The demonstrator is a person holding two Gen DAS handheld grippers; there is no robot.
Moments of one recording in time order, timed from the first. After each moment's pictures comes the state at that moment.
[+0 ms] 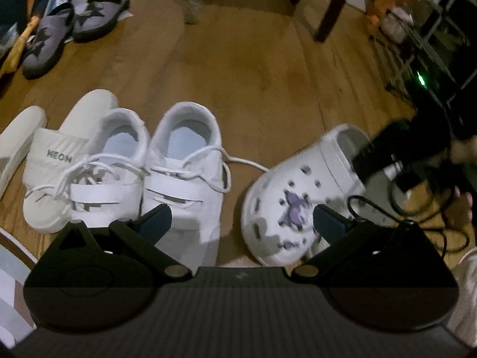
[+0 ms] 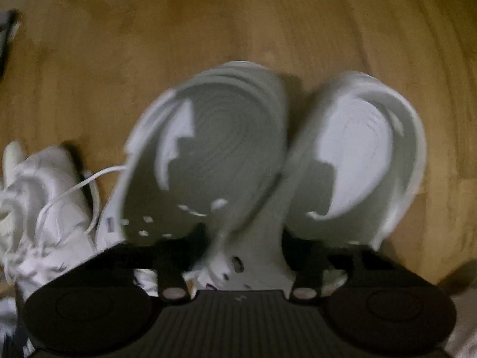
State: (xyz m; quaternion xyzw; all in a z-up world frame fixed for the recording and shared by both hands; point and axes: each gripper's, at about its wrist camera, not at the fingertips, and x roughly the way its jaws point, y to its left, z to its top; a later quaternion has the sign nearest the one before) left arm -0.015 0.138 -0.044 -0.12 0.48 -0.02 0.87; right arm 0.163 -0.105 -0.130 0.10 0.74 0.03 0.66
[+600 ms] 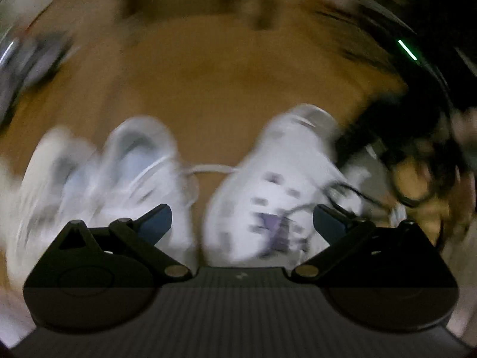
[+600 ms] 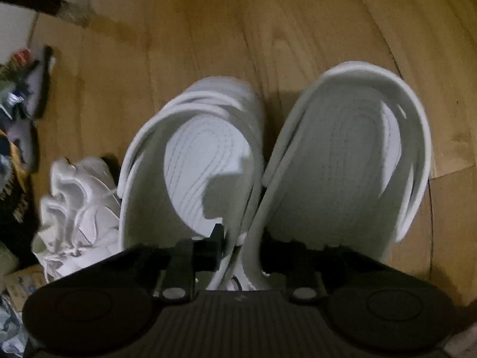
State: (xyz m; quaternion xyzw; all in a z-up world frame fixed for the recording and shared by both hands) left arm -0.003 0.058 -0.082 0.08 0.44 -0.17 0.88; right arm 0.115 -0.146 -0.122 0.22 0.67 0.08 0.70
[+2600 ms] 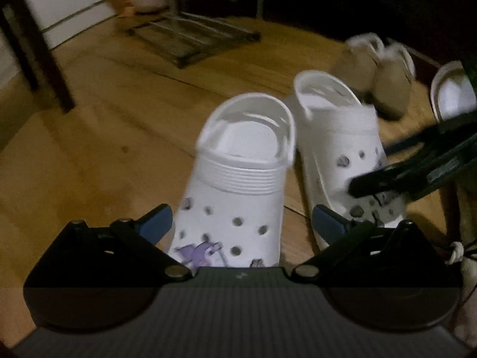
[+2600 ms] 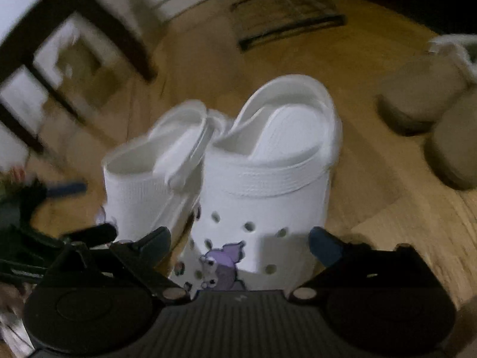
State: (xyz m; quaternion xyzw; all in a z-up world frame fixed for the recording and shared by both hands) left arm 0.170 -0.134 -0.135 0.24 0.39 -0.41 0.79; right arm 0.070 -0.308 -0.147 0.18 0.44 -0.05 0.88
